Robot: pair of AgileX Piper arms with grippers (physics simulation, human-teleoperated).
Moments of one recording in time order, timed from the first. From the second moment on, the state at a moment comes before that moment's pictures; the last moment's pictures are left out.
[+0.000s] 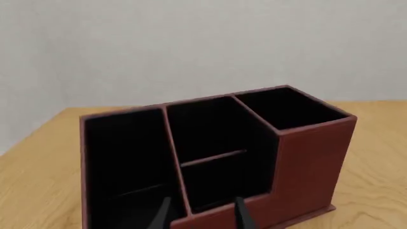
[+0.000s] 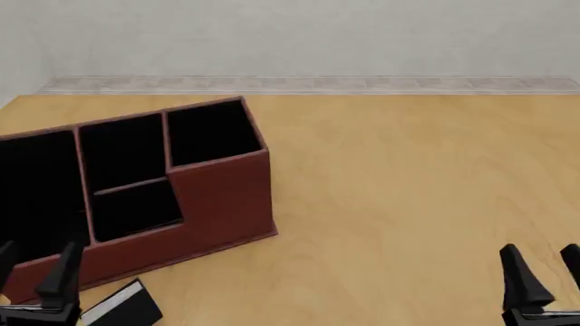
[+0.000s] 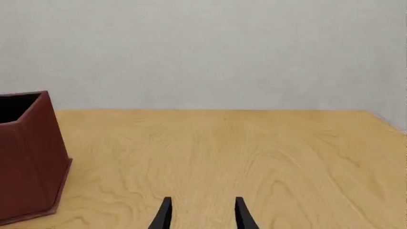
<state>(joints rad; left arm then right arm) 0.00 0.07 0.00 -0.04 0.03 0.00 0.00 0.00 0.00 0.00</state>
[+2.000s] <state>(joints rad) -0.19 0.55 -0.51 0.74 0.30 0.01 0.16 0.00 -0.10 0.02</state>
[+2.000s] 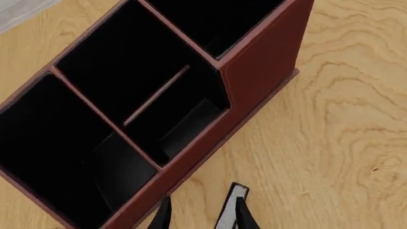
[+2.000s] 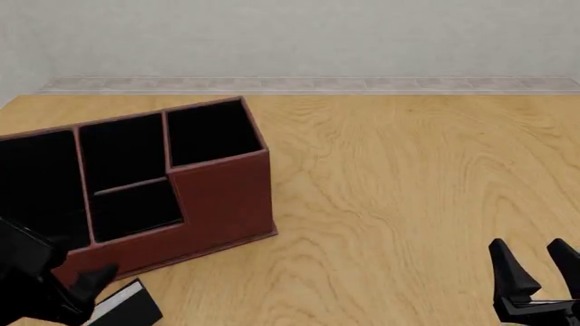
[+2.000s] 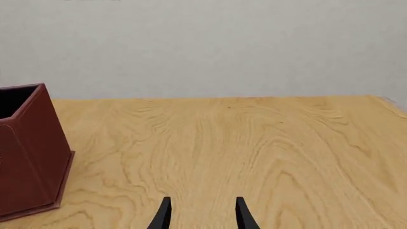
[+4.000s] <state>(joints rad) -0.26 0.70 -0.24 0.52 0.32 0.00 0.18 0.00 -0.11 0.08</state>
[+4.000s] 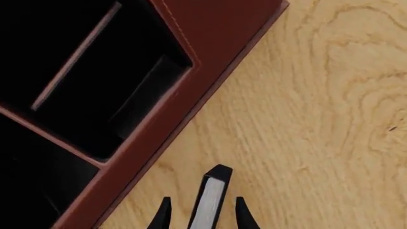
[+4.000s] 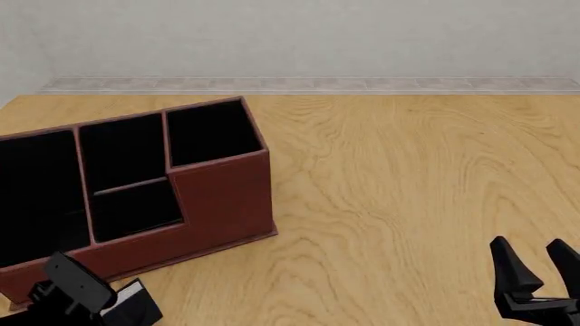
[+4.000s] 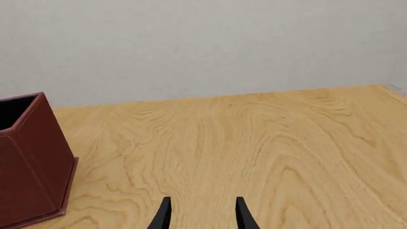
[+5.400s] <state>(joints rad) -0.52 0.40 -0.60 0.84 0.19 0.00 0.15 0.00 -0.09 0.11</state>
